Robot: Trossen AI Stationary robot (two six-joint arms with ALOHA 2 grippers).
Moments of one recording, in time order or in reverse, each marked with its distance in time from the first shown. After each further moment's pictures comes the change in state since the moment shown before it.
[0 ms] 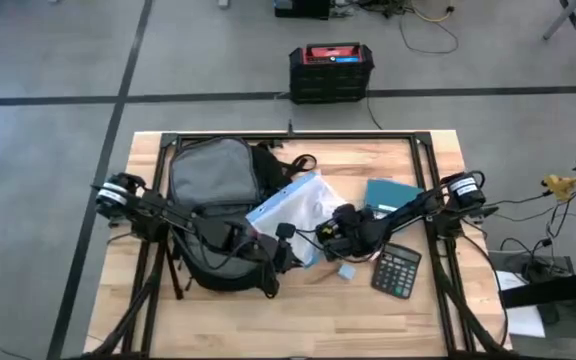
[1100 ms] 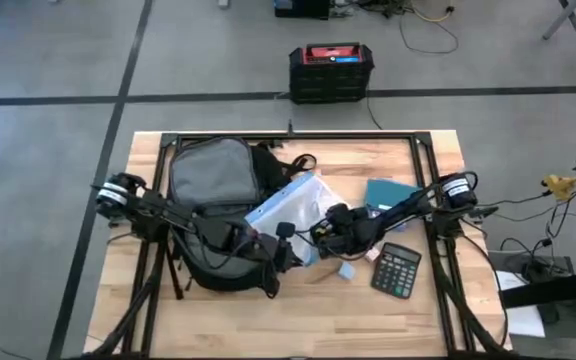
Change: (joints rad) left arm 0.002 0.000 0.000 -0.007 -0.006 0.000; right arm -0.035 0.072 0.050 0.030 -0.045 -0.092
